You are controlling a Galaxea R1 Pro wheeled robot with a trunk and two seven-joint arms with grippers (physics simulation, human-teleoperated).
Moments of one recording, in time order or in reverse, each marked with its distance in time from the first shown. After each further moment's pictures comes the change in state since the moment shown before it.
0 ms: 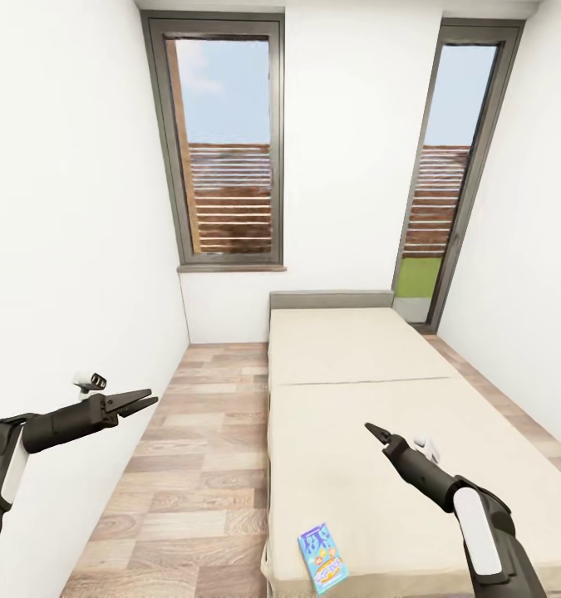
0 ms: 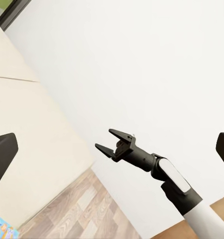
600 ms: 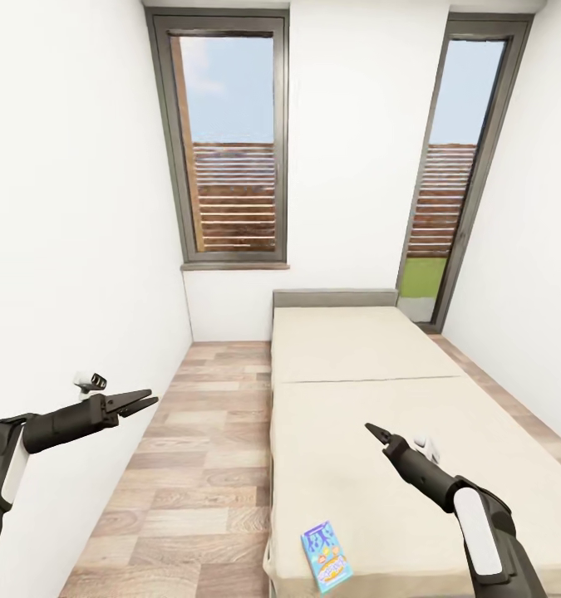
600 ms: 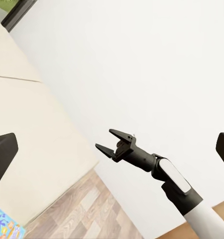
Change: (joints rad) left arm 0.000 0.000 0.000 0.002 0.001 -0.003 0.001; right arm 0.000 0.000 -0.002 0.000 -0.001 0.000 0.000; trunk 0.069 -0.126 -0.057
